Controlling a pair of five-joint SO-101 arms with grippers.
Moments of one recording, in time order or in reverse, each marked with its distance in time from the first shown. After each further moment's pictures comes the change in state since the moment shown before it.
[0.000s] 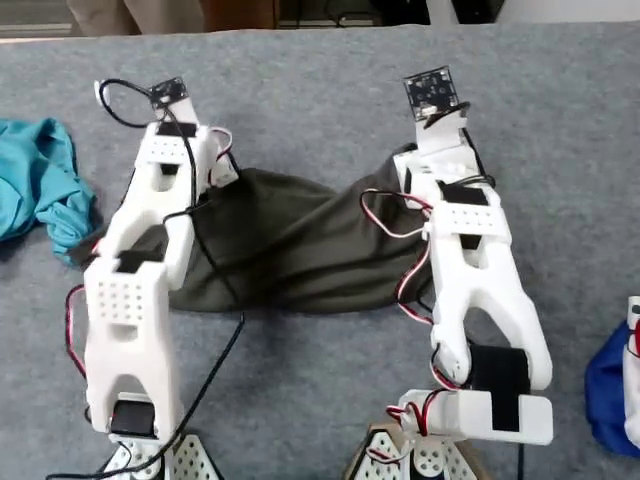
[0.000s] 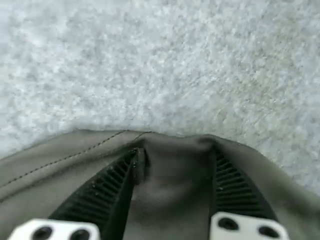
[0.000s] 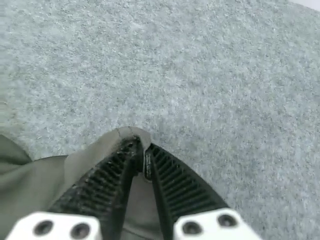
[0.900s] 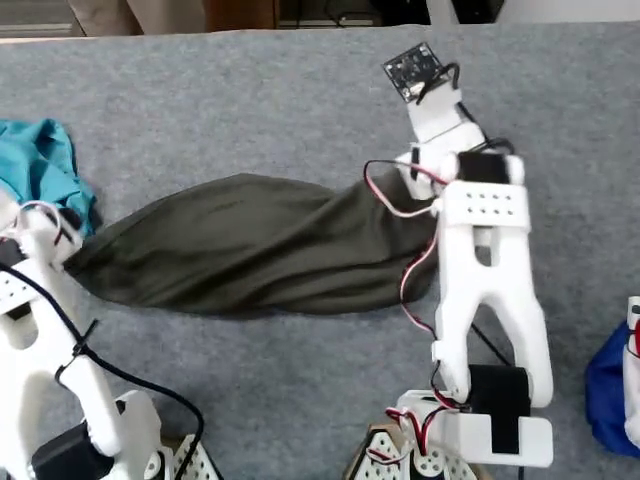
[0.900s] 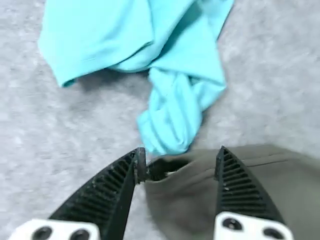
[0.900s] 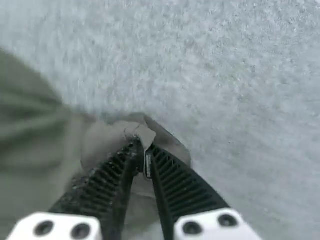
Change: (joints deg) left arm -35.0 -73.1 69.8 -20.1 -15.8; right arm -2.1 -5.1 -14.5 29.1 8.4
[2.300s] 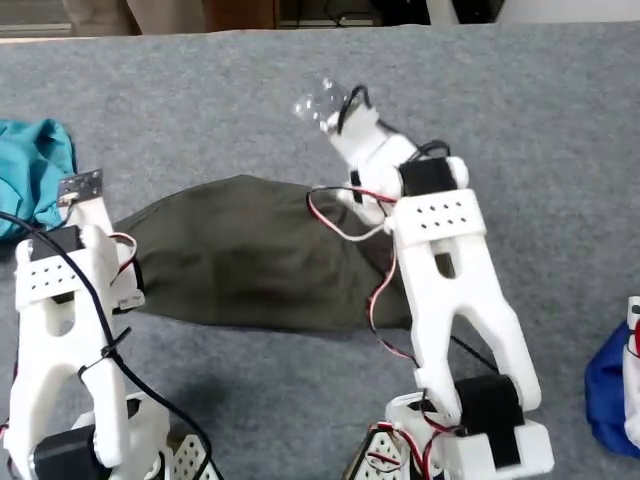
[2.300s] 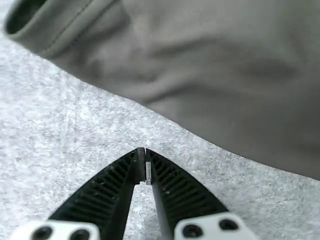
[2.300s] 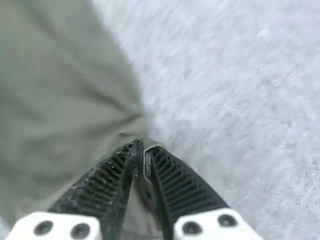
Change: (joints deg) left arm 13.5 0.0 2.5 29.0 -11.0; right arm -13.5 -2.3 -4.0 12.7 7.3
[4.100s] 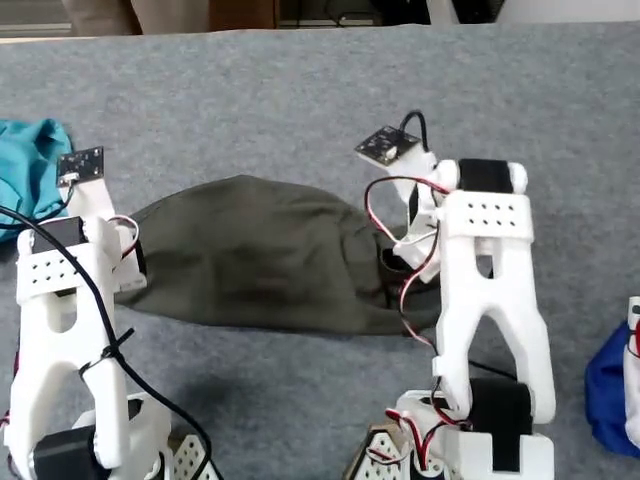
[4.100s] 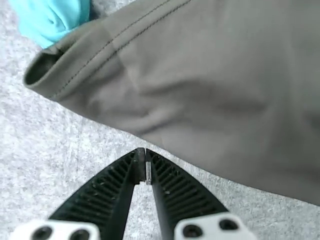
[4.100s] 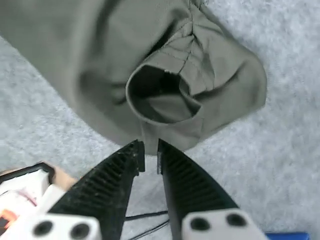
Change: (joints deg) left arm 3.1 0.2 -4.0 -3.1 0.0; right arm 13.5 -1.8 4.0 27.6 8.2
